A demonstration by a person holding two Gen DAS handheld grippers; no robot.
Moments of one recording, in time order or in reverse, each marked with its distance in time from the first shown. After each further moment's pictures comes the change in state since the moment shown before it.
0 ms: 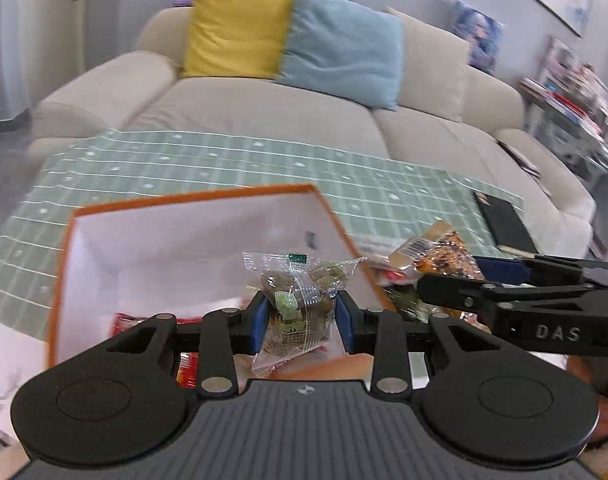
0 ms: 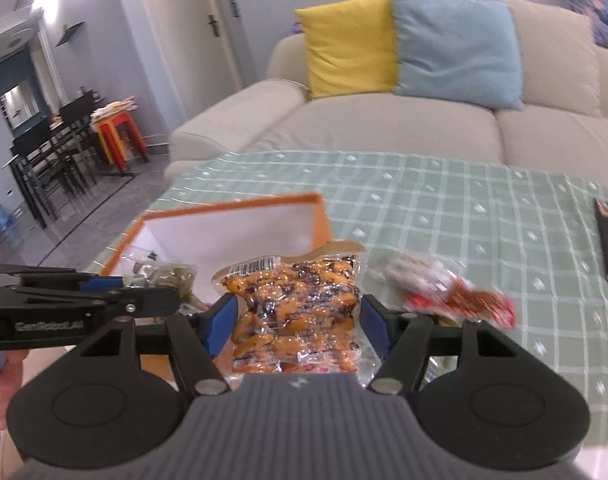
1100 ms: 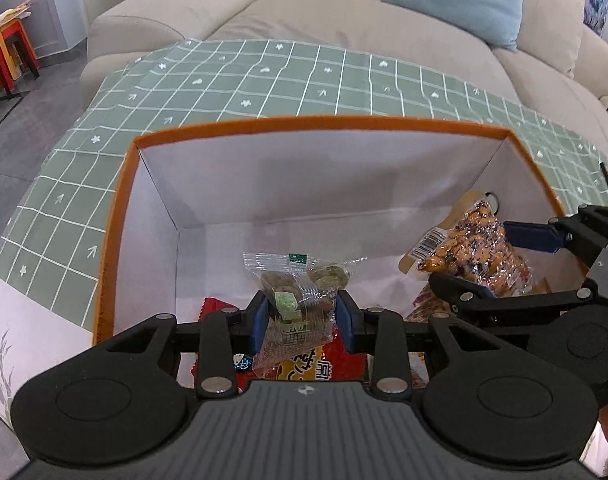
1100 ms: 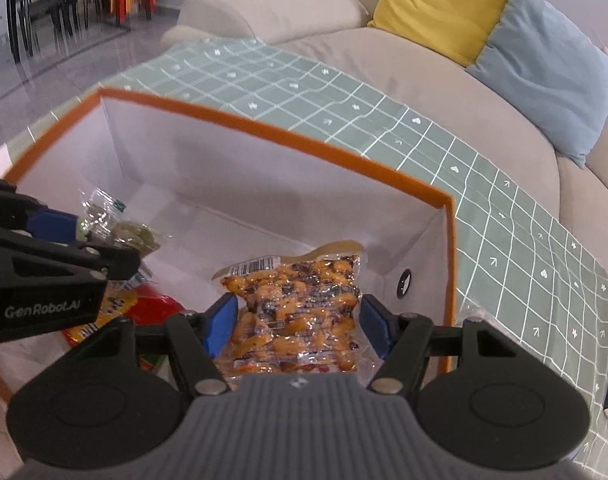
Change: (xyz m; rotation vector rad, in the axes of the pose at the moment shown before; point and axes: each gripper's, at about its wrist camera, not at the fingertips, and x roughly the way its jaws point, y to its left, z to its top) left arm 0.108 0.095 0.003 -0.086 0.255 0.208; right arm 0.209 0.082 0.015 -0.380 0.308 -0.199
